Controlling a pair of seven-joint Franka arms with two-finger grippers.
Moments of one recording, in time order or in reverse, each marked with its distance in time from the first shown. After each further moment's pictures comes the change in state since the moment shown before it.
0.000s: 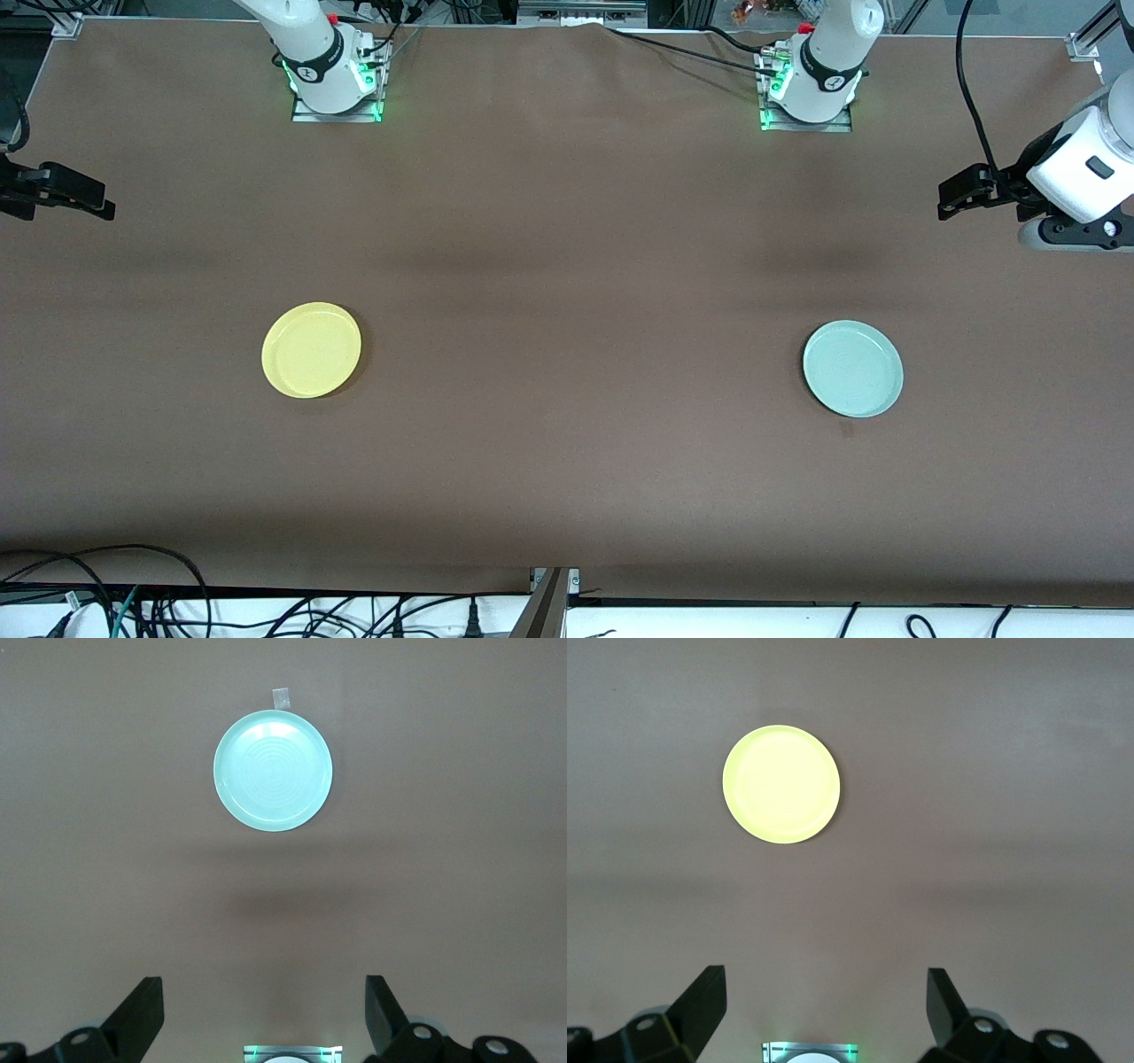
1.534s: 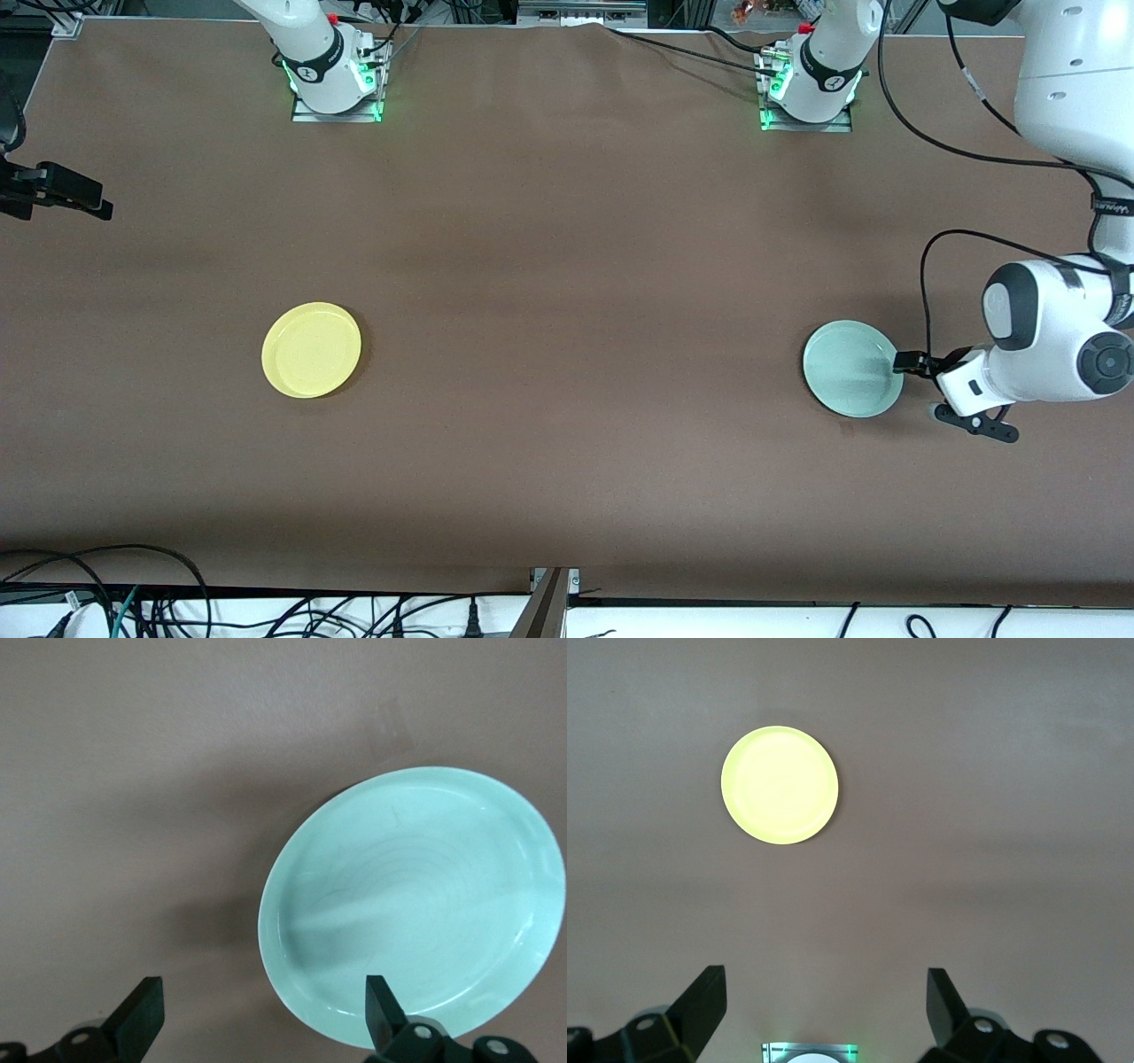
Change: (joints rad) left arm 0.169 0.642 0.020 -0.012 -0.008 0.607 0.479; right arm -0.002 0.000 -0.002 0.002 0.000 0.000 0.000
